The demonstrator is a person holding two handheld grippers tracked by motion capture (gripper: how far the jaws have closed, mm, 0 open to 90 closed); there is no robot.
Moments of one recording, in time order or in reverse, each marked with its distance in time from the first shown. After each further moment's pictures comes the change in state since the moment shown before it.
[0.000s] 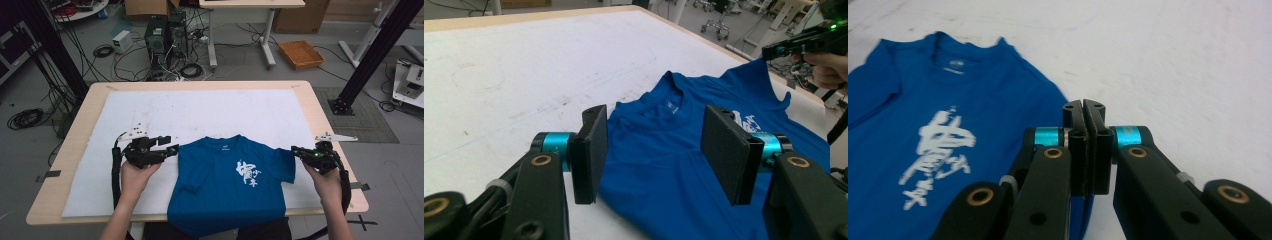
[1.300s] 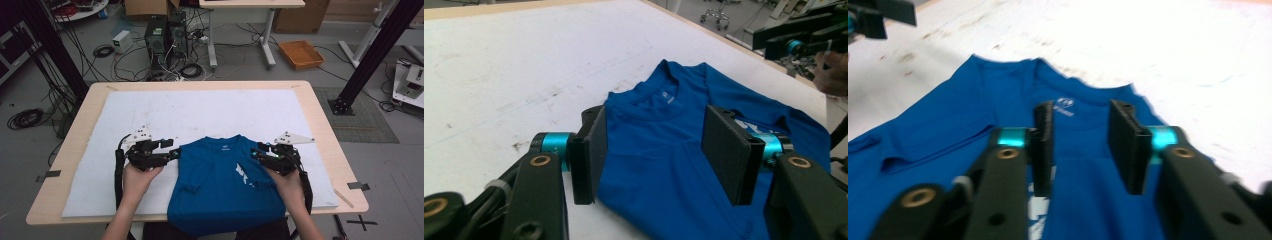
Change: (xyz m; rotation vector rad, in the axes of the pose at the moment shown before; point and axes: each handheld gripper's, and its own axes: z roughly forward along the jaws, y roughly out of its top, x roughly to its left) left arm -0.006 -0.004 0.004 0.031 0.004 0.016; right arm 0.095 0.017 0.045 -0.088 0.082 -0.142
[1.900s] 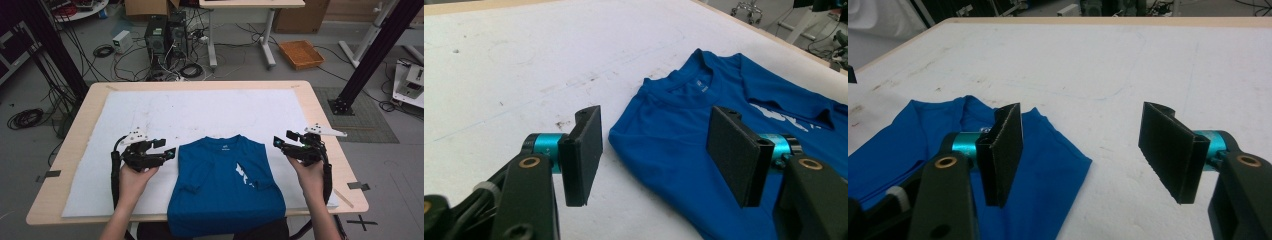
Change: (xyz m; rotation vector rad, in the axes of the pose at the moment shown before) left arm 0.007 -0.008 -0.007 0.024 0.104 0.001; right arm -0.065 0.000 -0.030 -0.094 -0.084 0.130
